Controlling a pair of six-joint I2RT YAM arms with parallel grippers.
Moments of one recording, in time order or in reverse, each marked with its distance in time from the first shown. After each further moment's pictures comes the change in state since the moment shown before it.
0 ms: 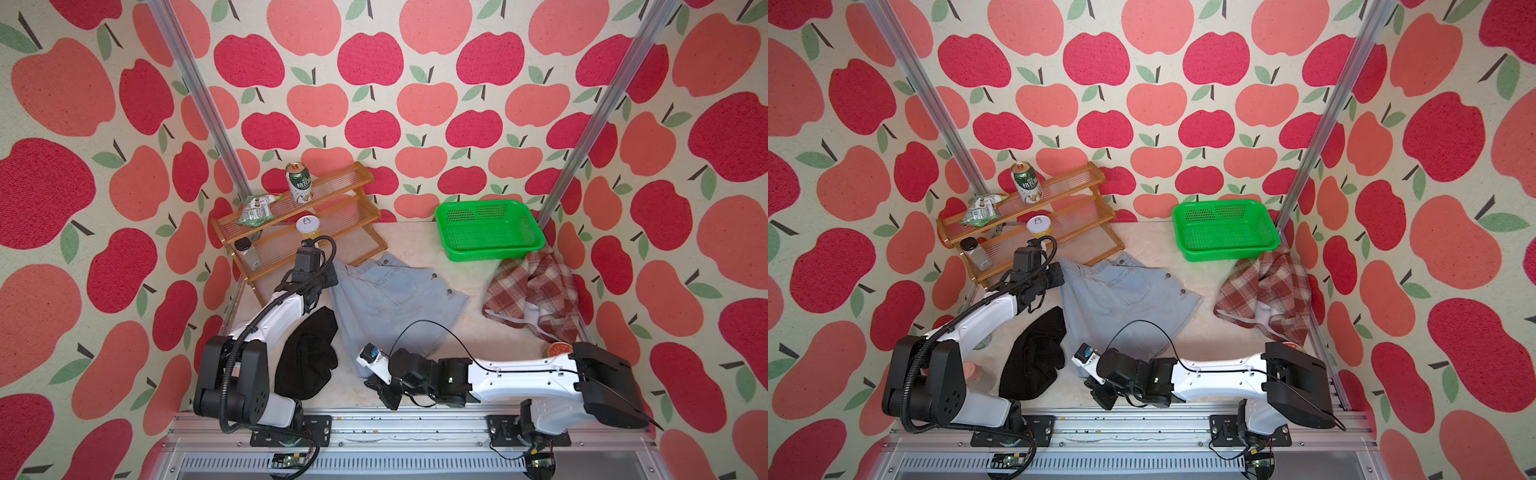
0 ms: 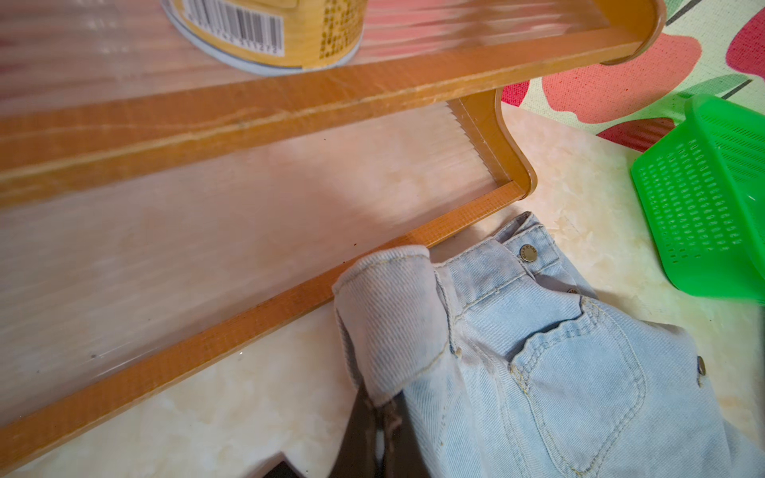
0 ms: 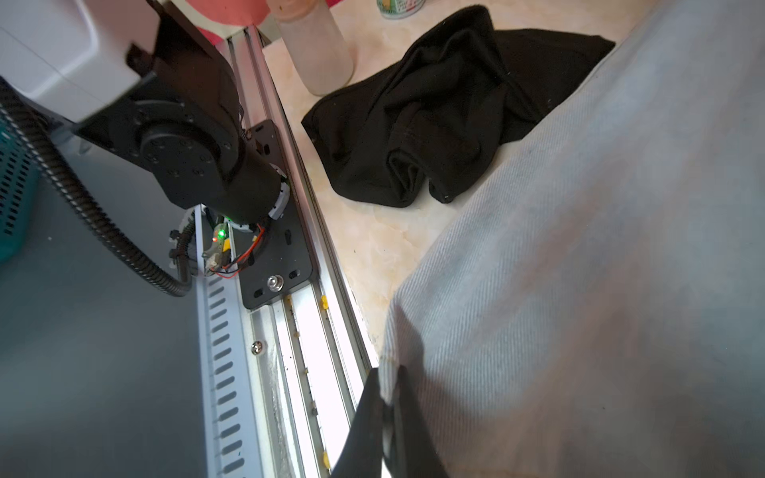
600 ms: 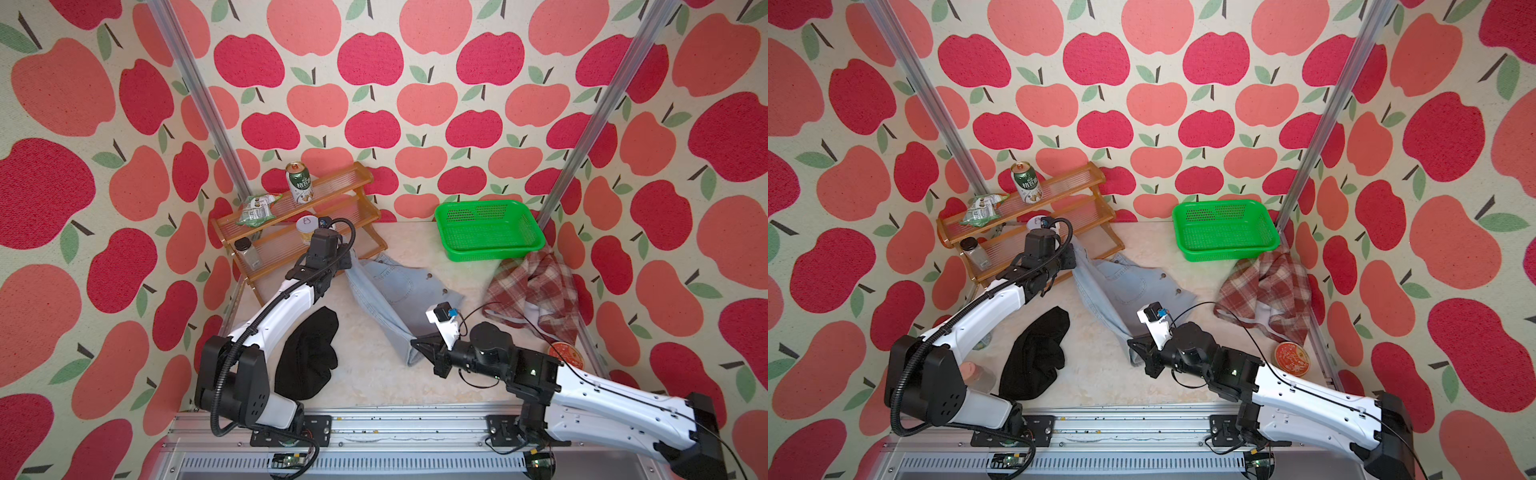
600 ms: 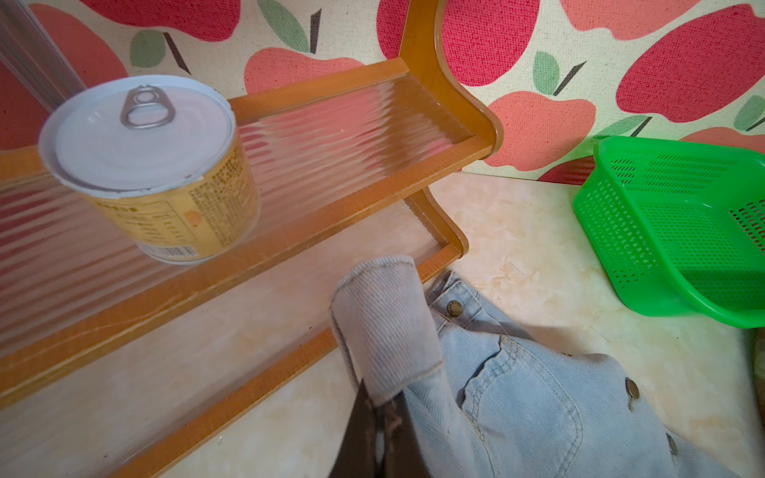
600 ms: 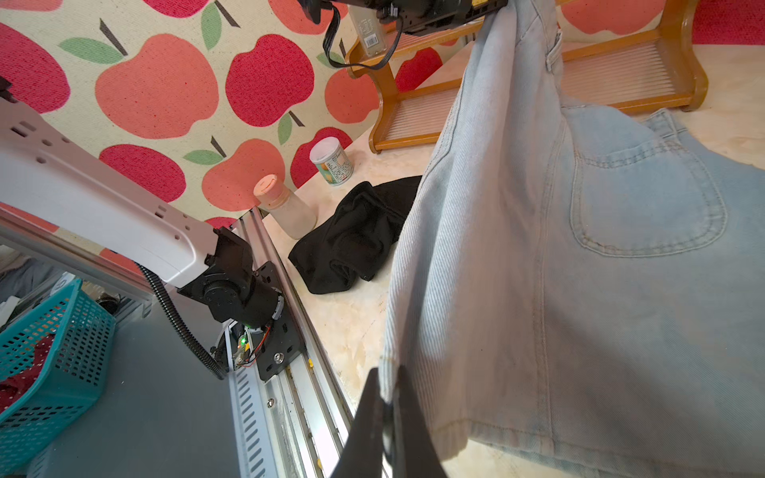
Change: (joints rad) left arm -0.144 0.012 0.198 -0.048 -0.161 0.092; right arm -0.249 -0.593 -0.159 -0.151 -0.017 0.087
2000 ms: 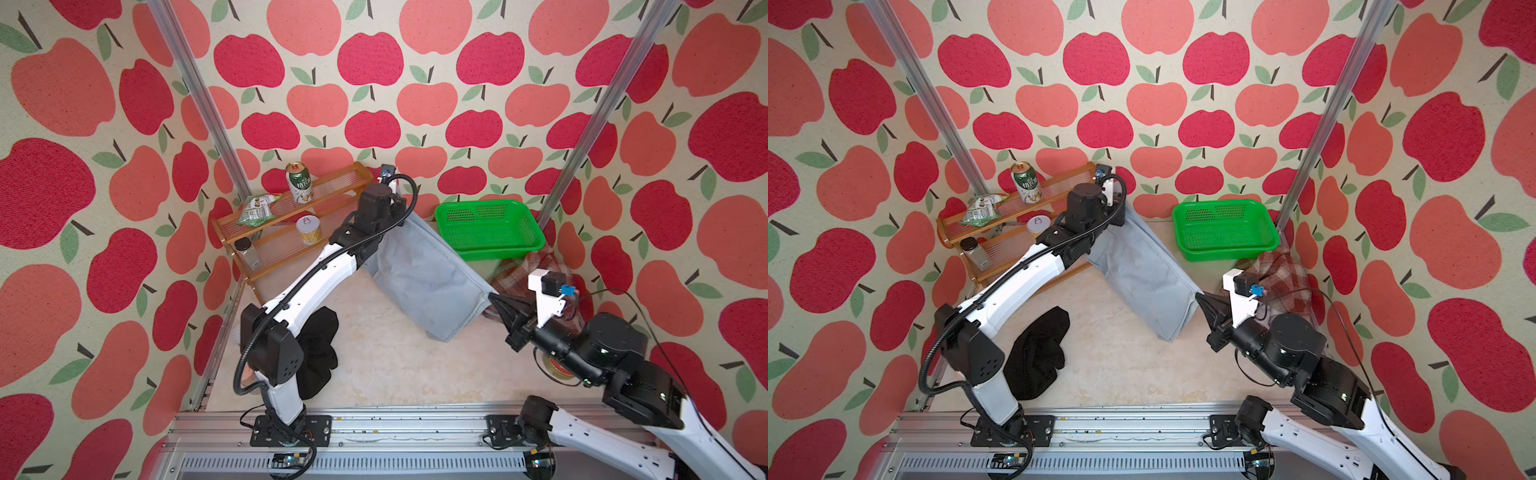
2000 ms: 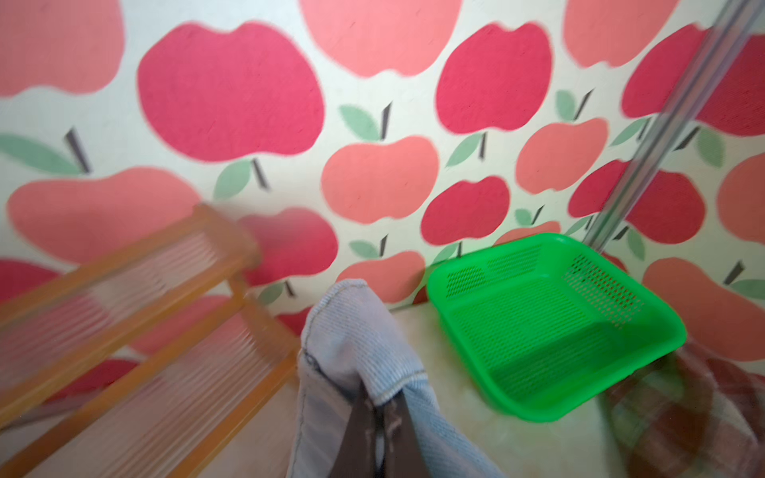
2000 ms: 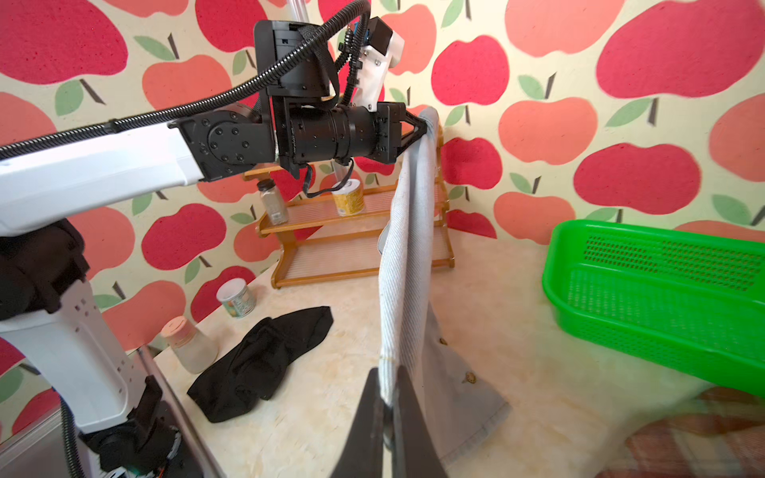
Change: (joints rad) left arm -0.310 0.389 0.799 -0.046 -0.086 0.237; right arm -0.184 -0.295 0.454 -0.494 0.294 -0.222
